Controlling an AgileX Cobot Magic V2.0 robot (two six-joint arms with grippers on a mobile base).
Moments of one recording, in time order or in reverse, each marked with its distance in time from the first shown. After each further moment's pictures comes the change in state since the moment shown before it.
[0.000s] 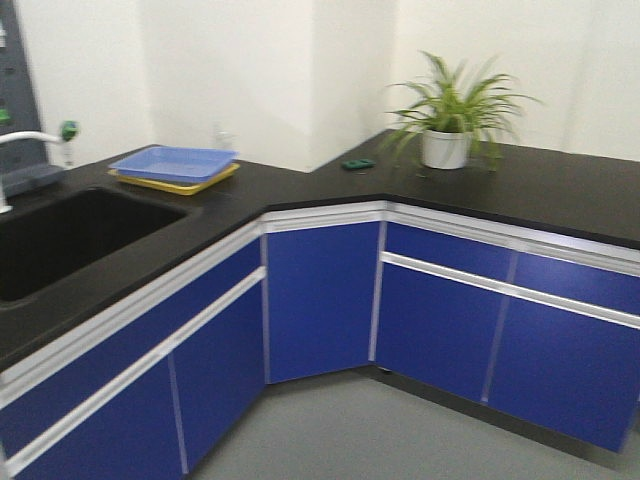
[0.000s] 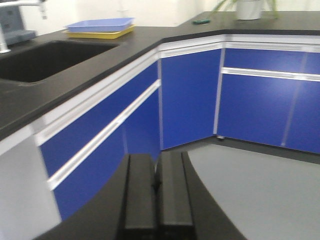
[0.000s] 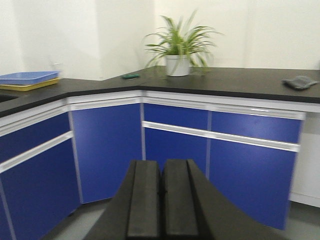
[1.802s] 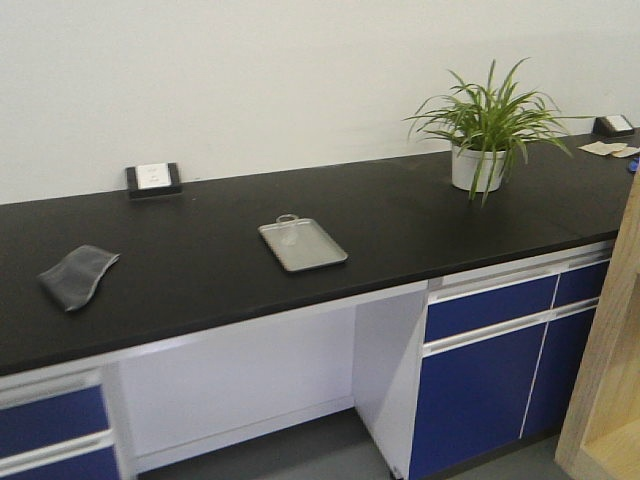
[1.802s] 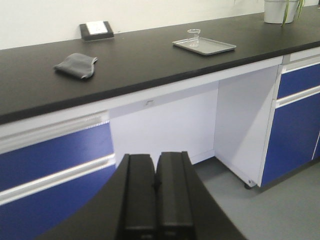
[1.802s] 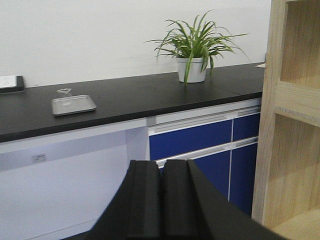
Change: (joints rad) left arm 0.000 0.000 0.000 0.000 0.000 0.000; right arm 0.000 0.000 0.000 0.000 0.000 0.000
